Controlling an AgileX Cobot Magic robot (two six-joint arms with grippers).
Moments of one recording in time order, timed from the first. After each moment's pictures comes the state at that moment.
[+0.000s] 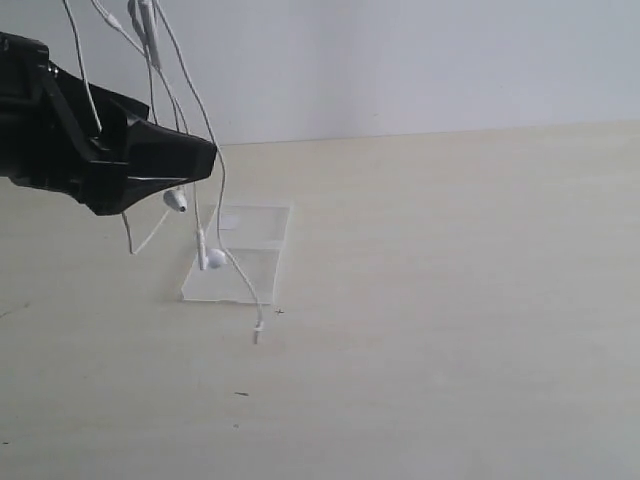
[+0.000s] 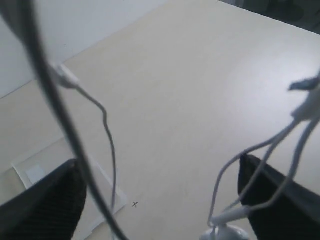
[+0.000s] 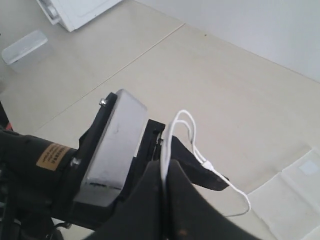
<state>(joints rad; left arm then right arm) -0.29 1.15 -0.86 -0.97 0.50 1.05 0.84 1.60 -1.83 0.32 0.89 -0.06</state>
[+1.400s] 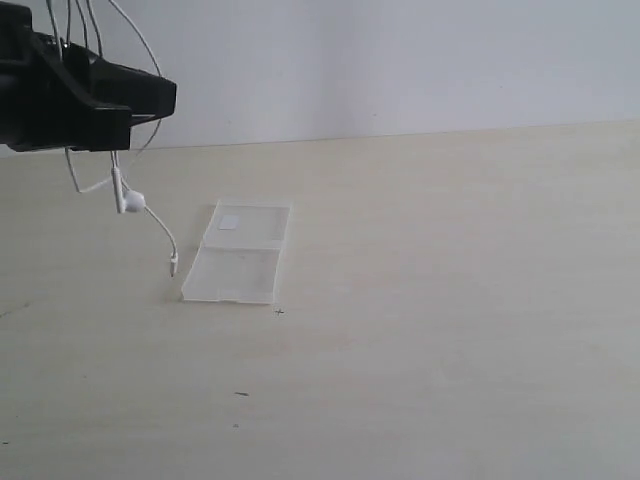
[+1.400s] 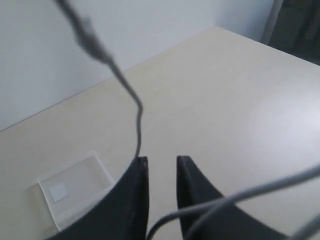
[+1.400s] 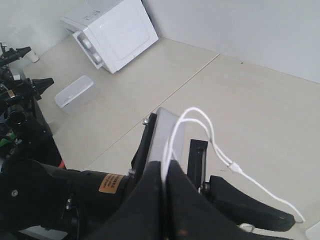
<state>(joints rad) -0.29 1.15 -0.86 -1.08 0.37 1.10 0.84 1.60 -1.83 0.49 0.79 -0.05</state>
